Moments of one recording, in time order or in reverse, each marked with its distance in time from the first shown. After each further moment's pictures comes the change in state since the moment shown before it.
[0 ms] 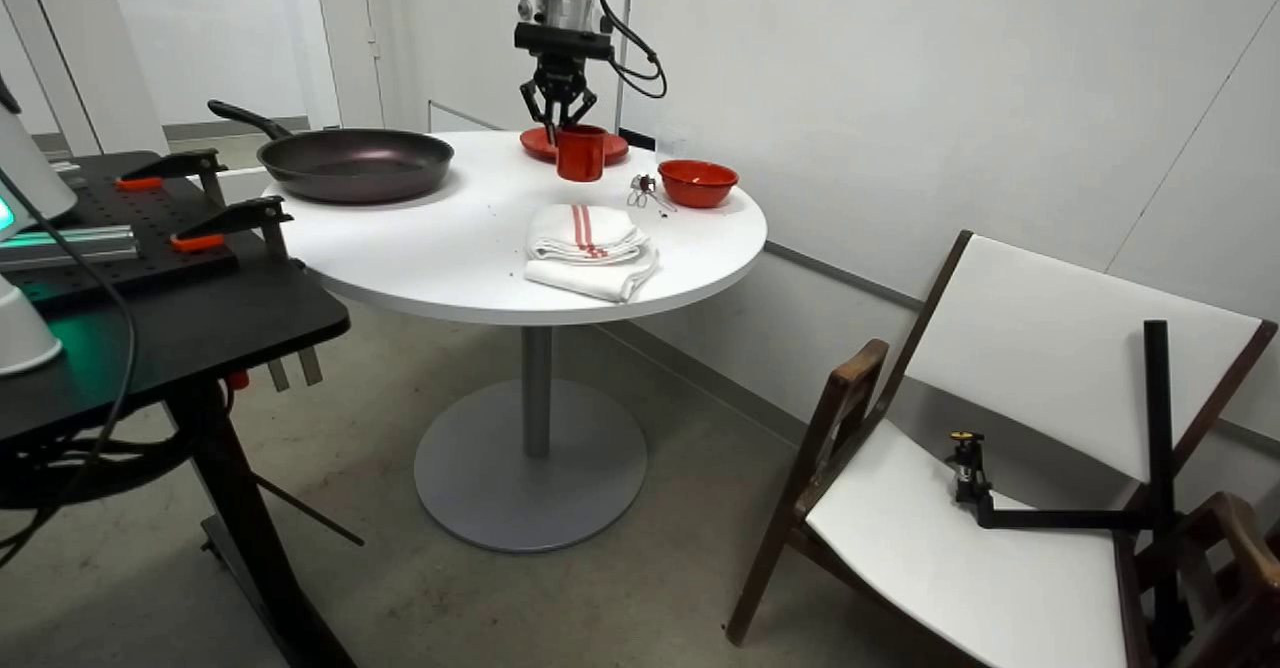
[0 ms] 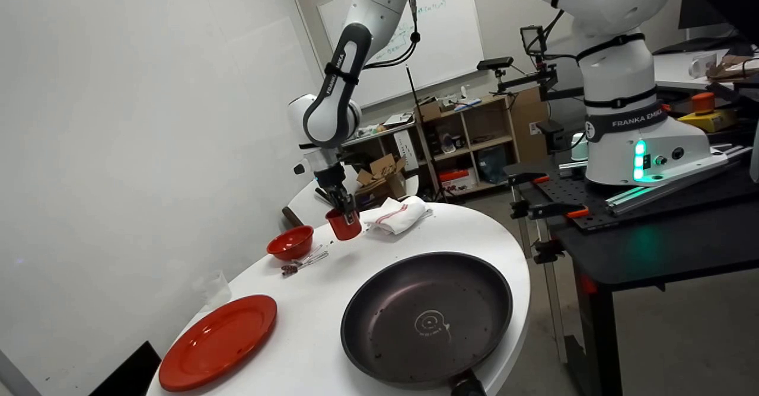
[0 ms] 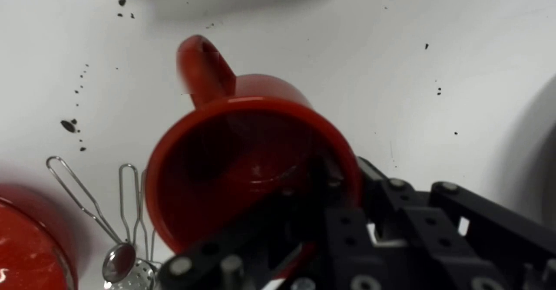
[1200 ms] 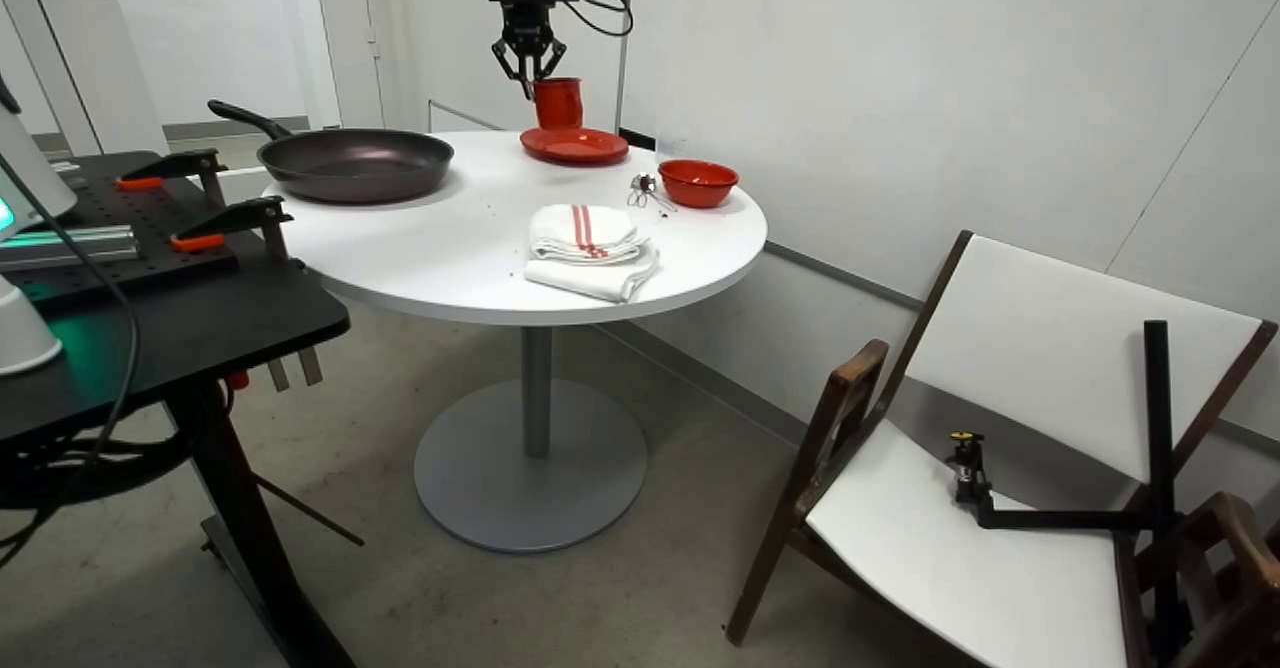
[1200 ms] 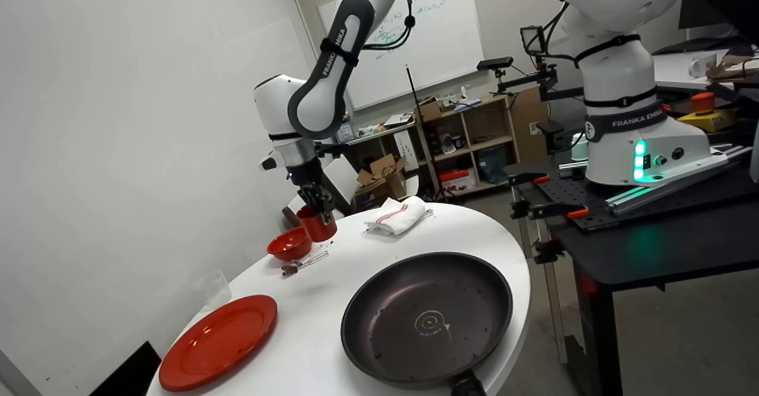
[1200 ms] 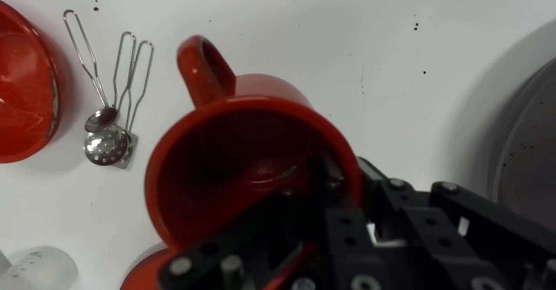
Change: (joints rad) arm 0.158 -0.087 0.000 -0.016 -0.161 0.001 0.064
